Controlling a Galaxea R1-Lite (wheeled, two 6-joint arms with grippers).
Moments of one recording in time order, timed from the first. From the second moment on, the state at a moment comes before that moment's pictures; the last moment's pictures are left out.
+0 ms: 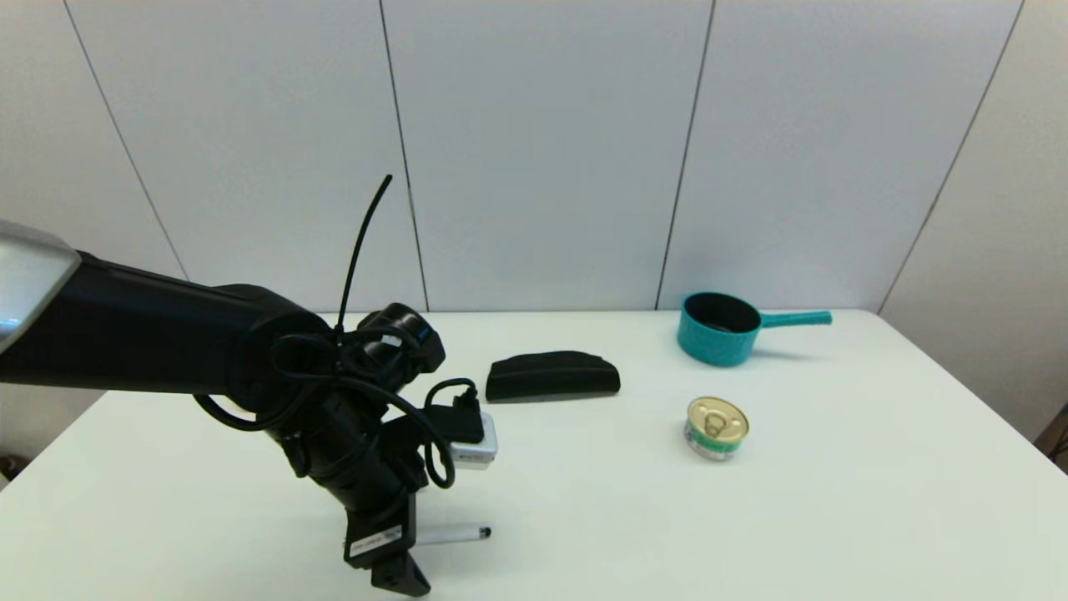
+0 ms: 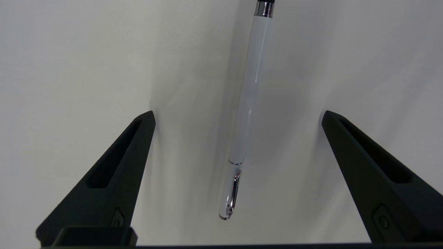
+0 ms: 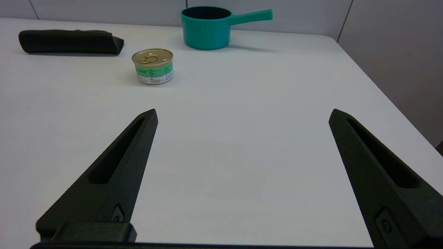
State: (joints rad) left arm -0.58 1.88 -1.16 0.60 -0.20 0.78; right arm 0.00 0.00 0.00 0.00 0.03 -0.05
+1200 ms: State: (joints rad) left arm -0.58 1.91 -1.17 0.60 -0.20 0.78; right arm 0.00 0.00 0.00 0.00 0.03 -0.05
